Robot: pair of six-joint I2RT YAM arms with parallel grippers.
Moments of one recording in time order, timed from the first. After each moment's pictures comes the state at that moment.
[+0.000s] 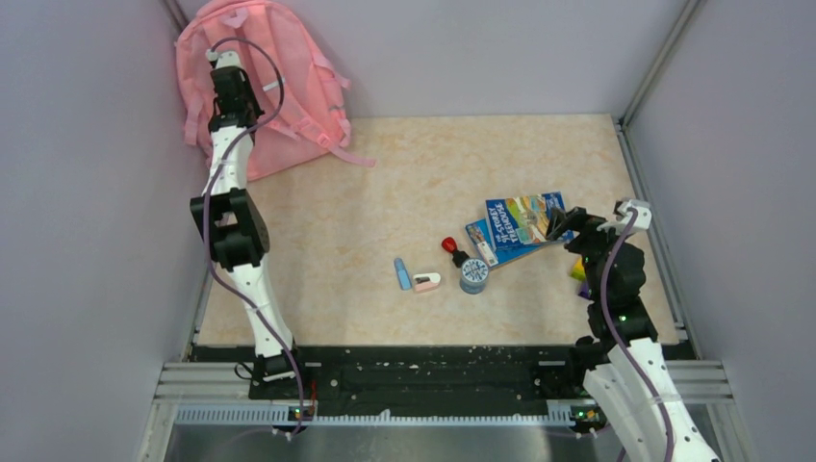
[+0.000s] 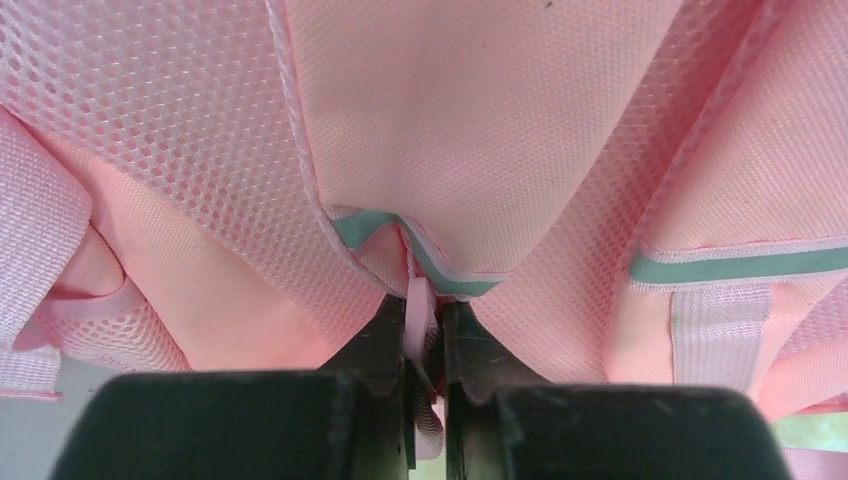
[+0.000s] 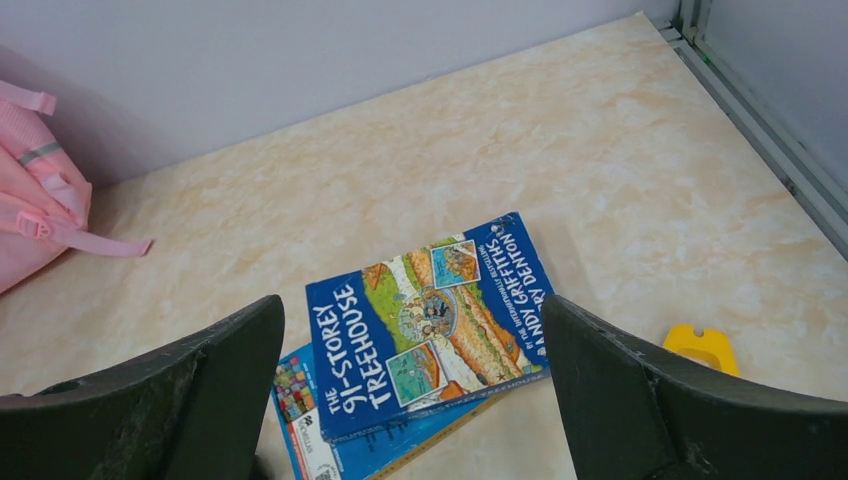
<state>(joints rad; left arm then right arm) 0.21 2.24 2.15 -0.27 -0.14 -0.08 0.16 0.50 0.42 0.04 0.20 0.32</state>
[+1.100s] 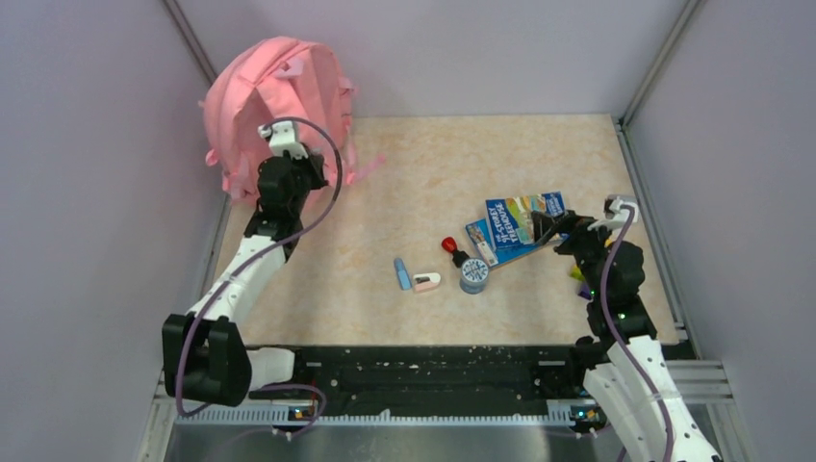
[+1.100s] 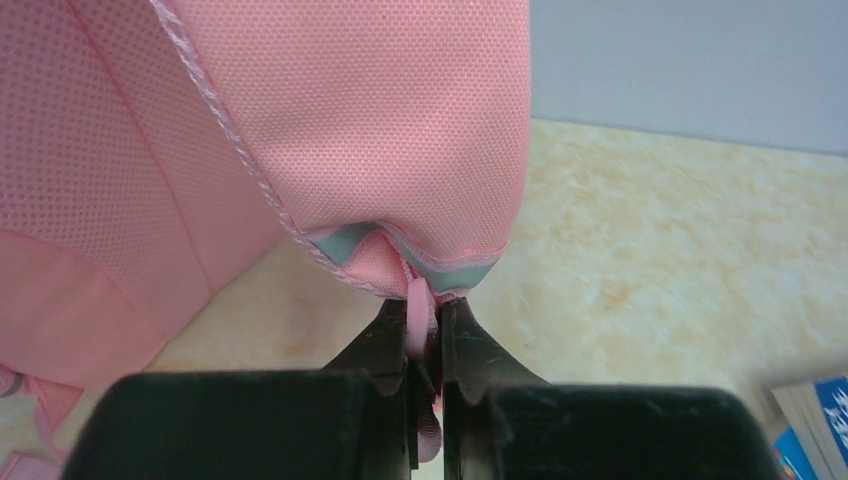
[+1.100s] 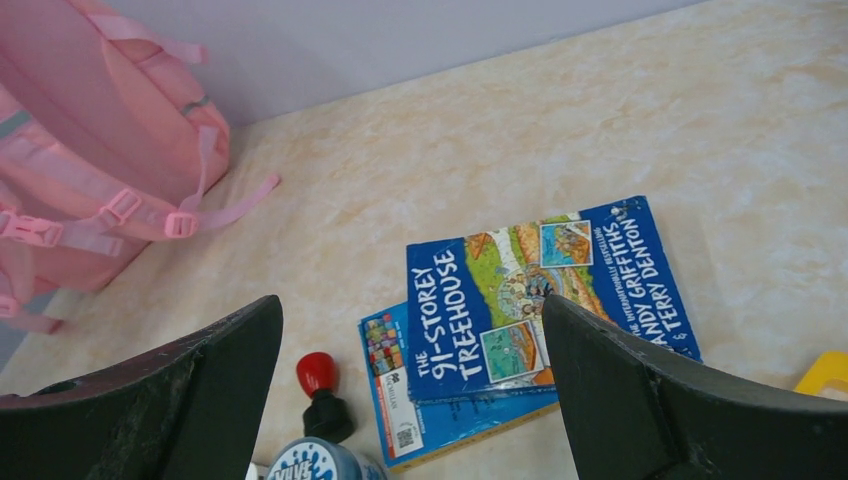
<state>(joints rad) -0.13 1.26 0.90 0.25 -0.05 -0.24 0.16 0.52 0.42 0.06 -0.02 0.38</state>
